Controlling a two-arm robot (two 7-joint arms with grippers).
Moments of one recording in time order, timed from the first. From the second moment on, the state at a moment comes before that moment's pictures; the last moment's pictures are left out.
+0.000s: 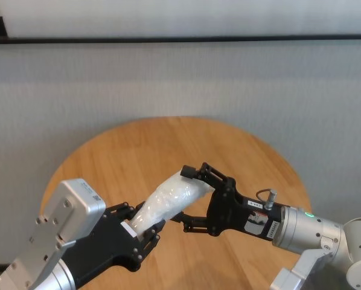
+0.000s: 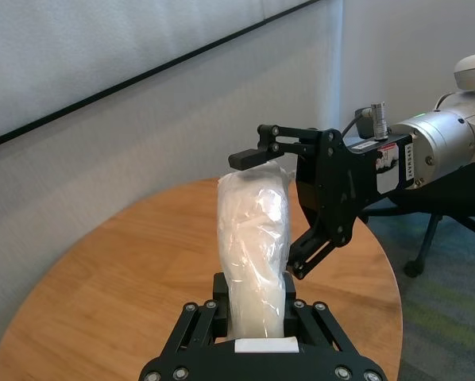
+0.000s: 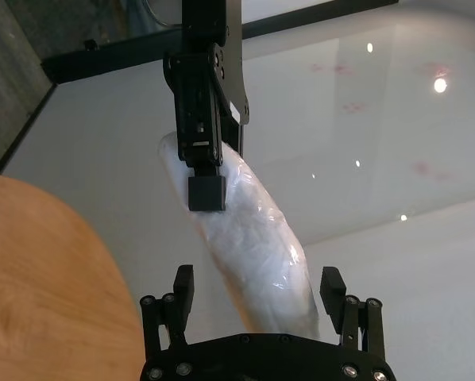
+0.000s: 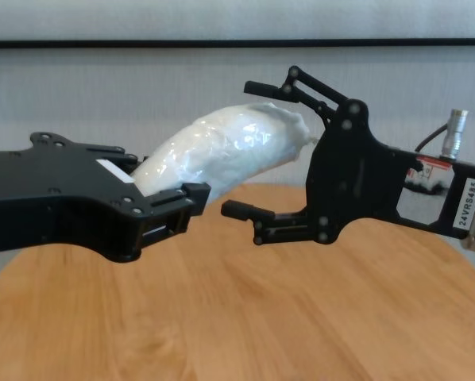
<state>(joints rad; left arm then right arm) 0.22 0.57 0.24 -2.19 -0.19 0.27 -0.31 0.34 0.36 -0.43 -1.36 -0.82 -0.97 0.11</state>
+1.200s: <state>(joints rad) 0.22 0.57 0.24 -2.19 -0.19 0.27 -0.31 0.35 0.37 -0.46 -1.36 -0.83 -0.93 0.06</state>
